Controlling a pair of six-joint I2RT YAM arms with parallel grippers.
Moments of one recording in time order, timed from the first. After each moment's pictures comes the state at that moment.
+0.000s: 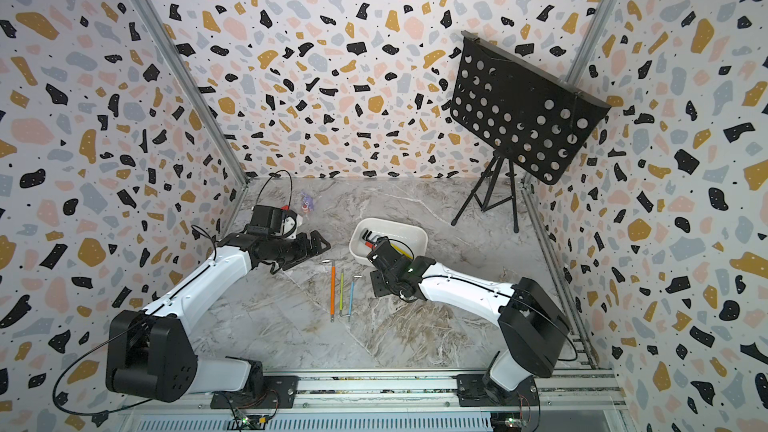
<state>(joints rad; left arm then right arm) -0.16 1.37 1.00 -0.61 0.43 -0.45 0.94 1.60 1.09 -0.49 0.11 0.58</state>
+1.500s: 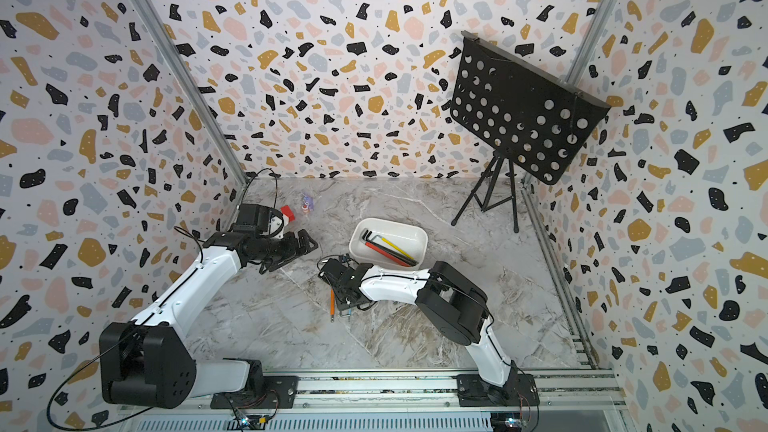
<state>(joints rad) -0.08 1.34 1.03 -0.72 0.38 -0.42 1.10 2.06 1.44 -0.56 0.15 0.70</state>
